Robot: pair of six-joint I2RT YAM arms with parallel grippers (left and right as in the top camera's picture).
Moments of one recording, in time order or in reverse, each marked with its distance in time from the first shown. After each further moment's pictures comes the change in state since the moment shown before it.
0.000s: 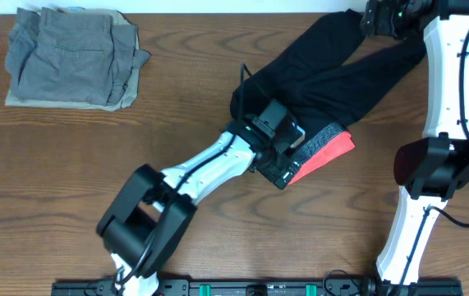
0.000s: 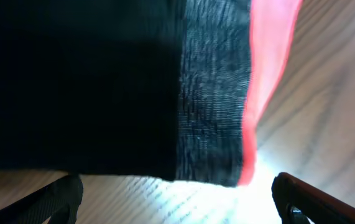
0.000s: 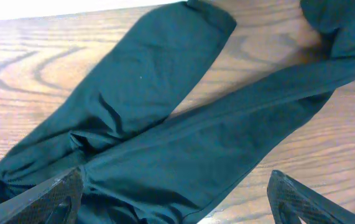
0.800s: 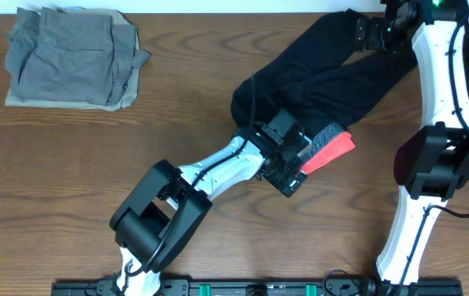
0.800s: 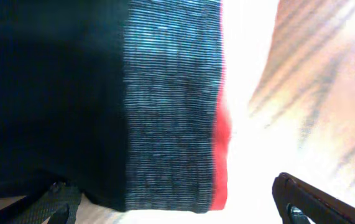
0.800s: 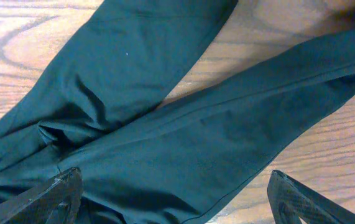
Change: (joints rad) left arm -0.048 0.057 -0.003 0.037 0.061 -0.038; right arm 0.000 0.000 -0.188 0.114 0.000 -0.005
